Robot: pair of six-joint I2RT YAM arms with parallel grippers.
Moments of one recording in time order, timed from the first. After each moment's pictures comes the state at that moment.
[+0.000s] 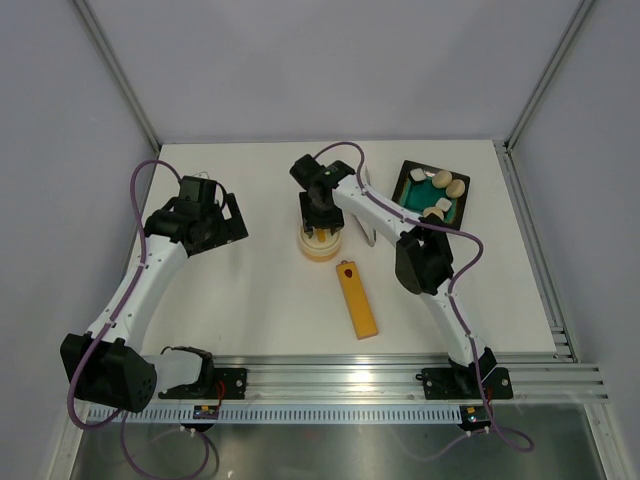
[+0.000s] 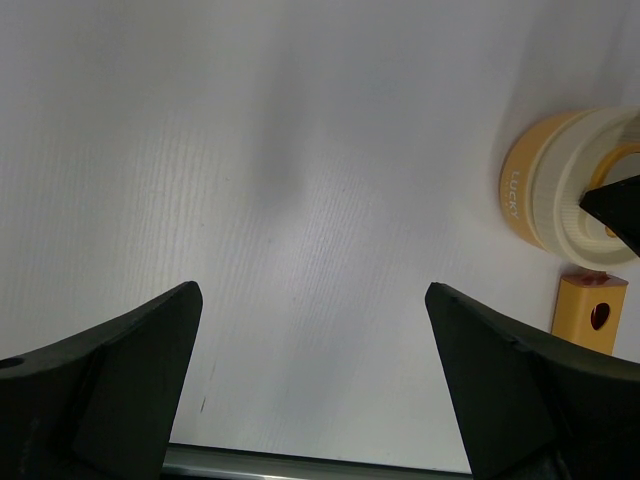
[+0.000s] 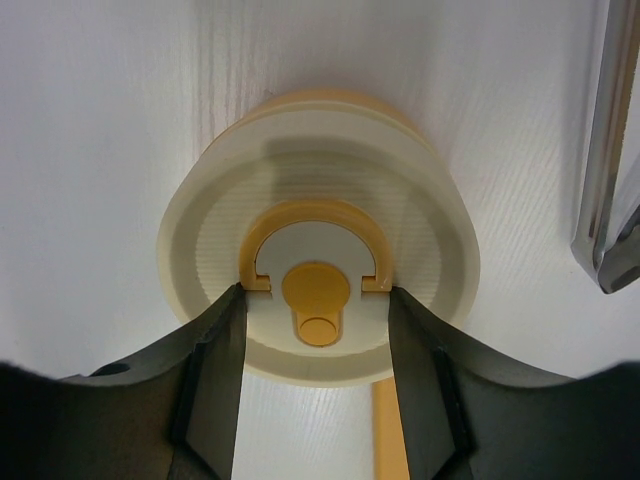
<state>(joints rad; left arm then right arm) -0.21 1.22 1.14 -0.87 -0.15 -0.49 0.73 2.35 2.22 -1.10 0.11 0.54</state>
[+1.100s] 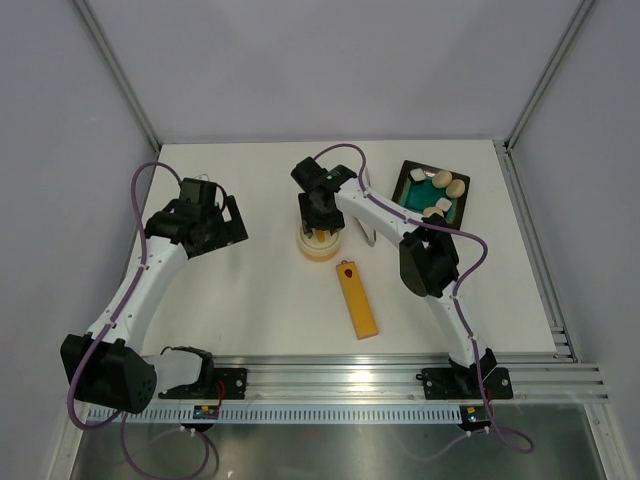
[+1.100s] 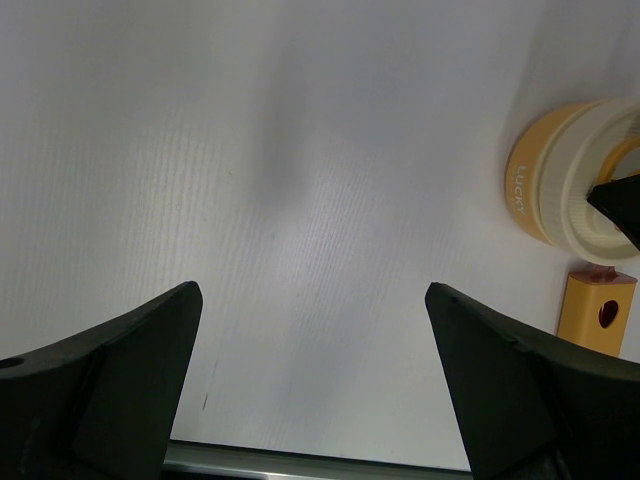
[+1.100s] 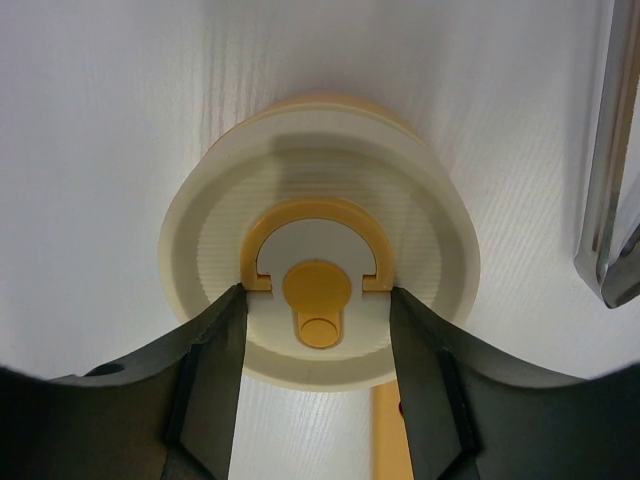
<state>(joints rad) -0.21 1.21 1.12 -0.87 -0.15 -0.49 0.74 2.30 2.11 -1.00 0.13 0.52</state>
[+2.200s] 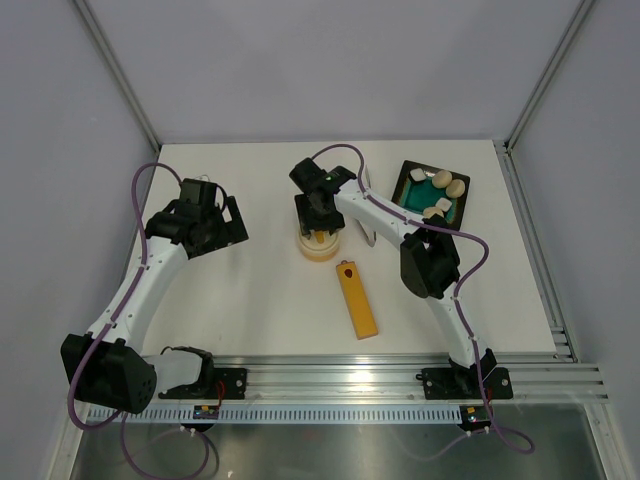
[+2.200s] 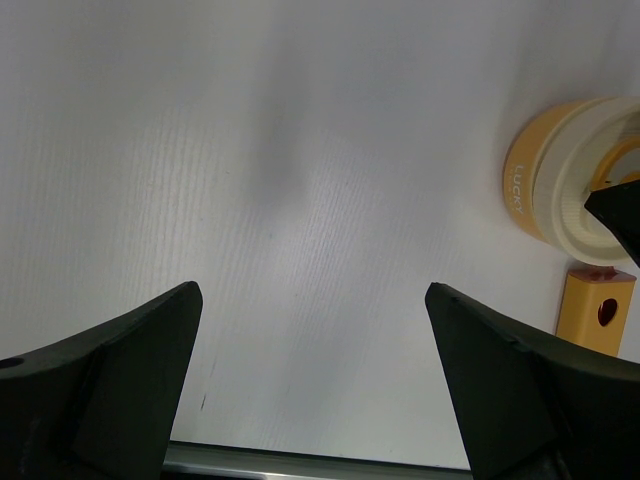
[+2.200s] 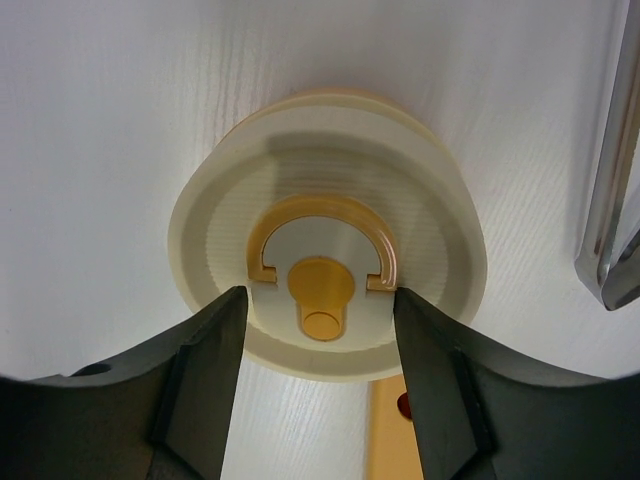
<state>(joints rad) -0.20 1.21 1.11 -0.86 -0.14 -0.49 0.75 2.28 2.10 -0.99 0.13 0.48</state>
